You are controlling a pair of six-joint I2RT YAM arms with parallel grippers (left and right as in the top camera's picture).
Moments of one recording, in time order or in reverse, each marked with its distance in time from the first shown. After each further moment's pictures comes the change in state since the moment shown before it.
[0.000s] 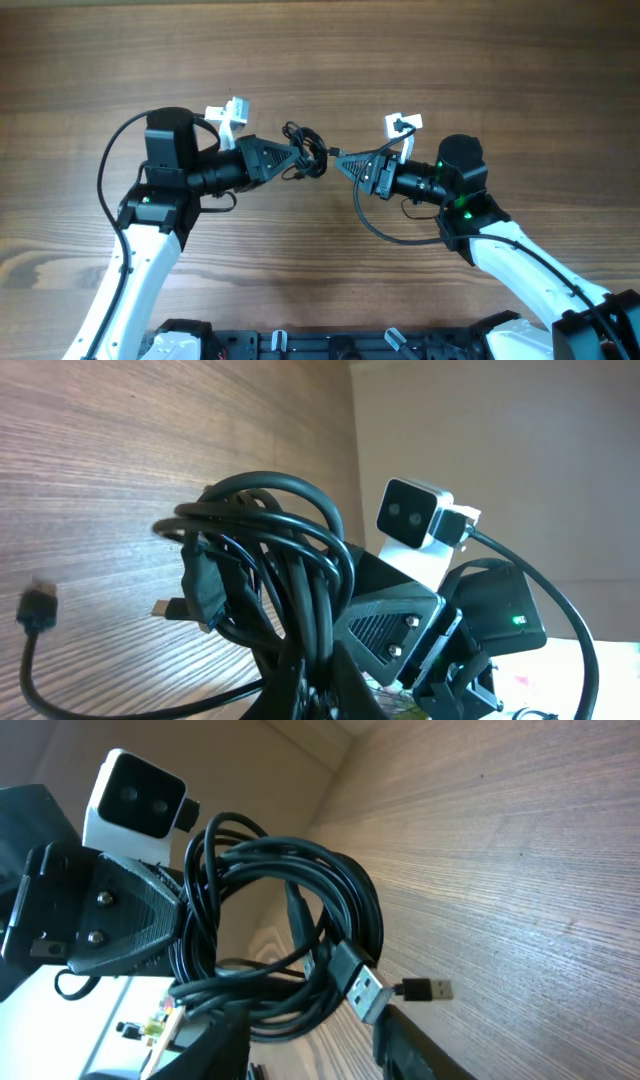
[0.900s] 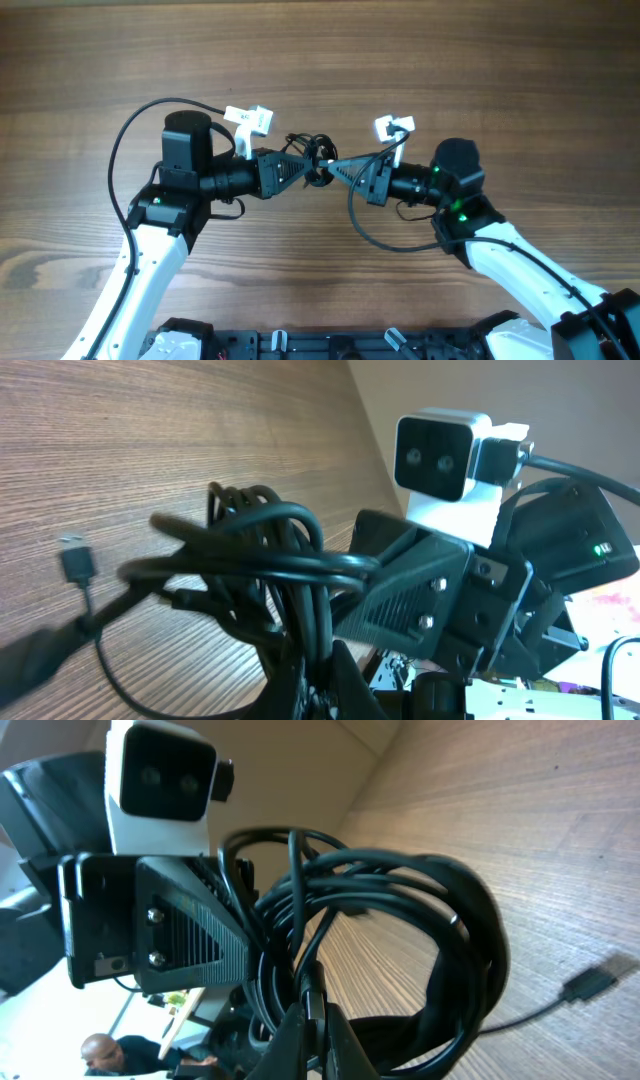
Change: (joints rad) left arm -0.066 0.000 0.000 -0.042 -0.023 0.313; right arm 0.052 0.000 0.000 0.079 -0.048 0.019
